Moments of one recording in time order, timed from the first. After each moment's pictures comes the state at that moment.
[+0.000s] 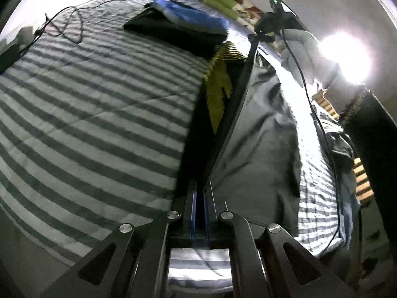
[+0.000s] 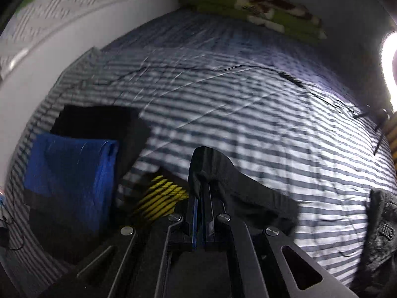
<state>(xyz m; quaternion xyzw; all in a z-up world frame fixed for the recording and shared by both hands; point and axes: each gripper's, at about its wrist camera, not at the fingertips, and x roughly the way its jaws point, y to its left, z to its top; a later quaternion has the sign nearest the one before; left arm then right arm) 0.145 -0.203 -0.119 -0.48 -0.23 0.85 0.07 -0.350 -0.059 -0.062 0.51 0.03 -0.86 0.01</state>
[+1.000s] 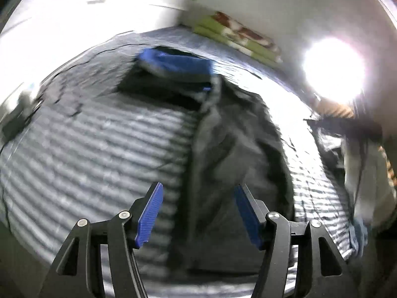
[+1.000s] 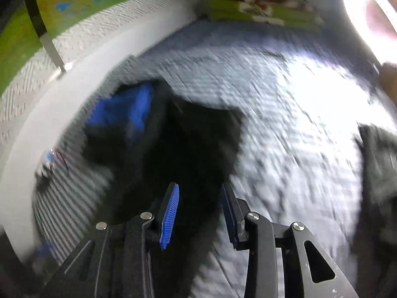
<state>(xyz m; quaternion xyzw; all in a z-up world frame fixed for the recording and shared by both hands) 0.112 -0.181 -0.041 -0.42 -0.15 0.90 0.06 -0.128 0.073 -0.029 0.49 -0.06 -0.86 0.11</state>
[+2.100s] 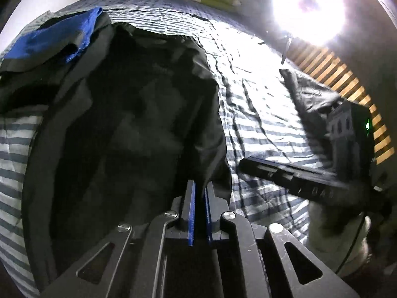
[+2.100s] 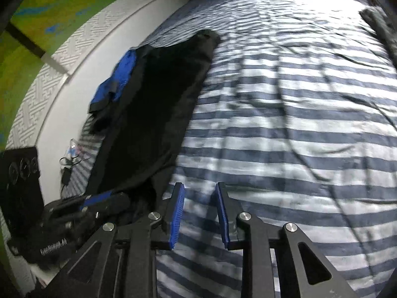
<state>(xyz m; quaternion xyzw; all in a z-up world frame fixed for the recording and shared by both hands) -0.025 -0.037 -0.094 -0.51 -0.11 0.83 0.18 -0.098 0.121 -0.140 0.51 -0.20 -0.81 0.20</state>
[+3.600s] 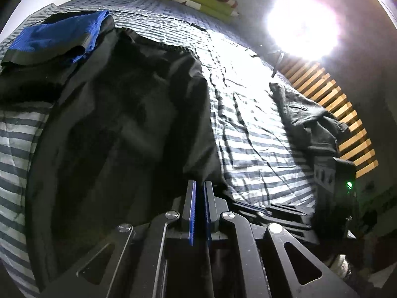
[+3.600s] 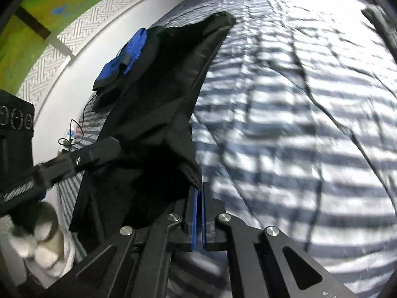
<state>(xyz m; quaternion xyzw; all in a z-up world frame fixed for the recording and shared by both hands) -0.021 -0.048 -0.082 -0.50 -0.16 0.83 0.20 -0.052 0.098 -0.149 0.53 -0.18 -0.81 0.19</state>
